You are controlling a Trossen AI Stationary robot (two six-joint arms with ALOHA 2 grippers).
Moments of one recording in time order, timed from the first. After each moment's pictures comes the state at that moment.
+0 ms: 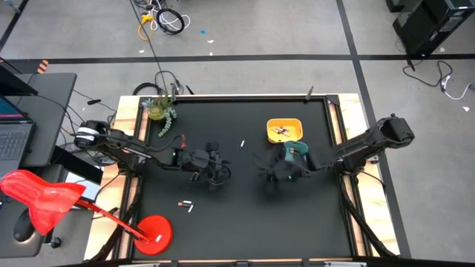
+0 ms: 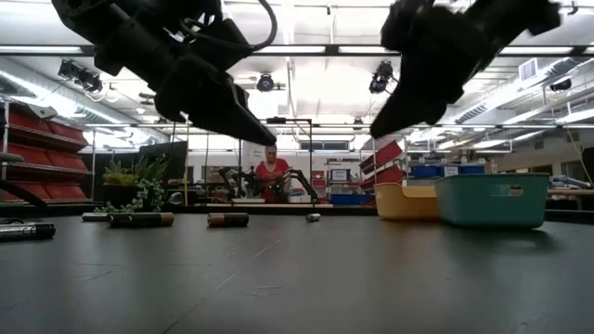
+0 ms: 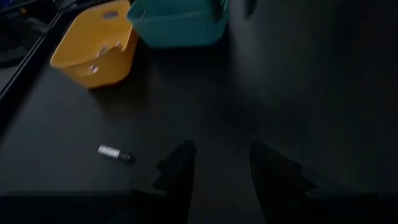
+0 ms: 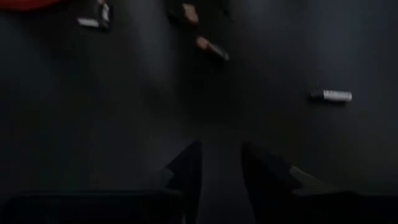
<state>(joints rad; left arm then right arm) -0.11 1.47 0.66 0.25 -0.21 0.12 0.25 1.44 0.78 -0.10 0.34 0.39</state>
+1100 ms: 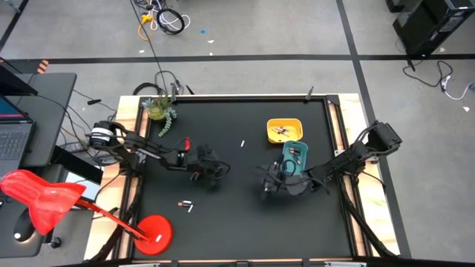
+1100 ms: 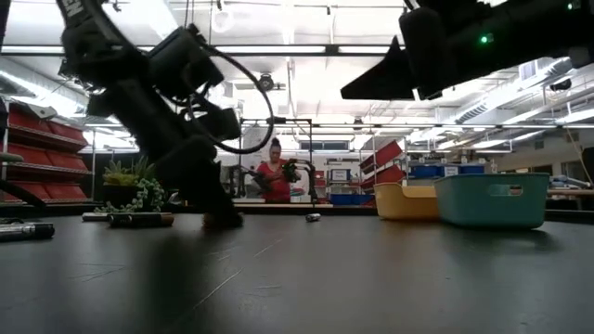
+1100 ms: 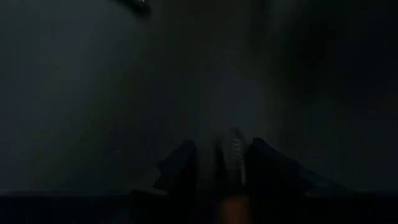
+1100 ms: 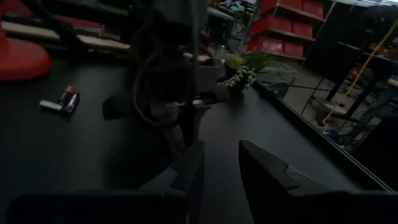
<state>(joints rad) -0.05 1.64 0.57 0.25 -0.23 -0.25 0.41 1.63 0.62 0.73 0.82 -0.05</state>
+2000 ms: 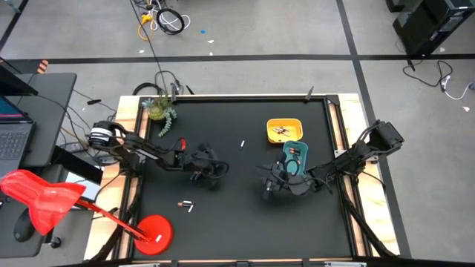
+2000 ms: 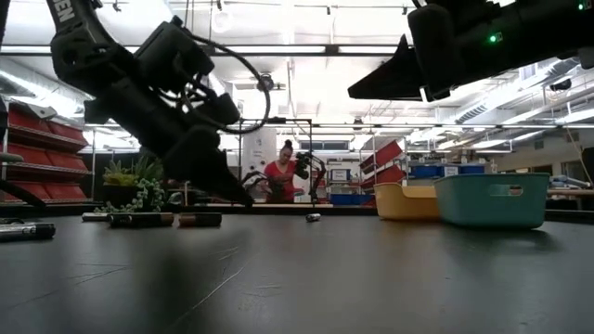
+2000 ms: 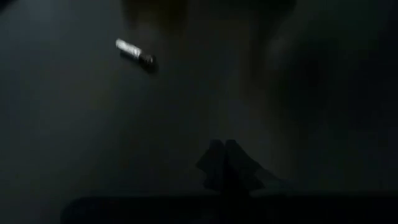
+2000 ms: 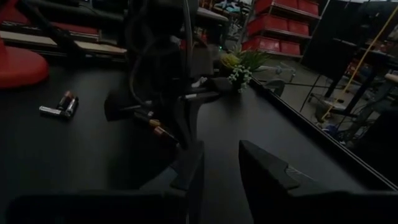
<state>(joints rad) -0.05 1.62 0.50 0.48 -0.27 -0.15 0.42 1.61 0.59 0.74 0.85 -0.02</state>
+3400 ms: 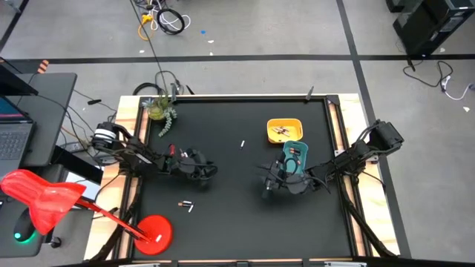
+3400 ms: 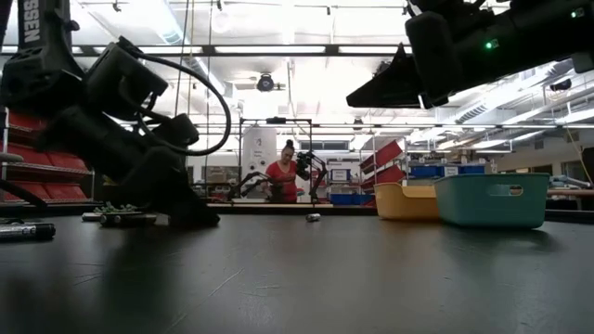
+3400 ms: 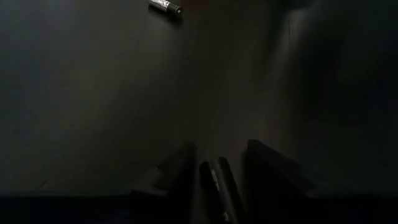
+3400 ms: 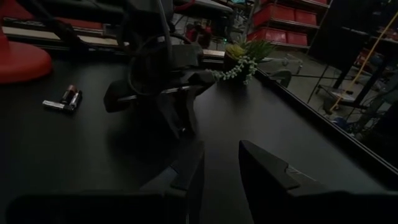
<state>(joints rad) -0.11 1.70 0.27 0.79 -0.35 -0.29 0.40 1.61 0.59 0.71 0.81 0.03</state>
